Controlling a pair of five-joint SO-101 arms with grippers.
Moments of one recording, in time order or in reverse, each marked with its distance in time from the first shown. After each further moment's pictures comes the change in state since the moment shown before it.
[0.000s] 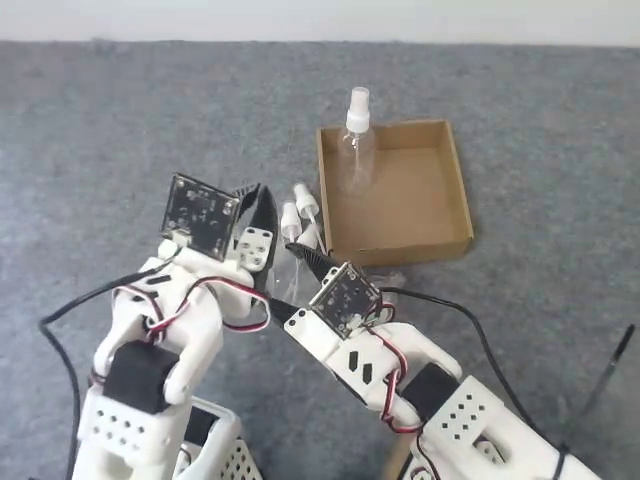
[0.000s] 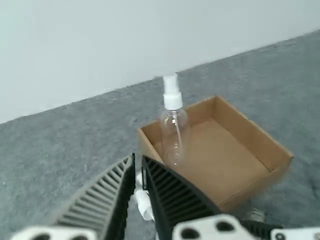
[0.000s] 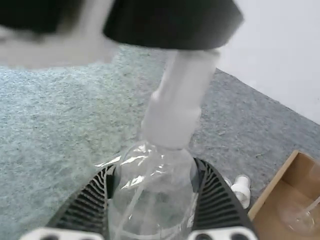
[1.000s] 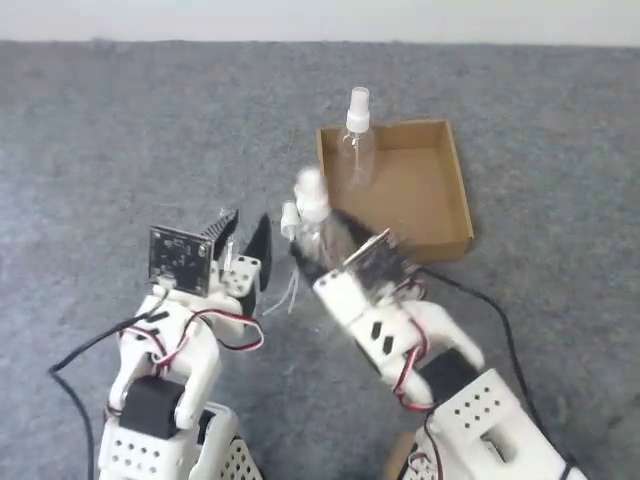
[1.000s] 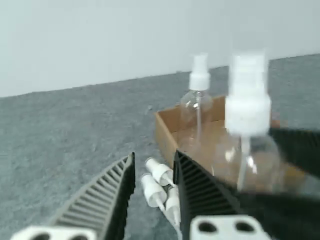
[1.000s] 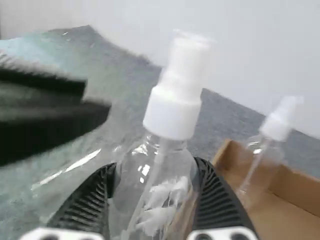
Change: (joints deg) left arm -4.9 -21.5 24.1 -7.0 4.7; right arm 11.9 -0.2 -4.7 3.9 -1.1
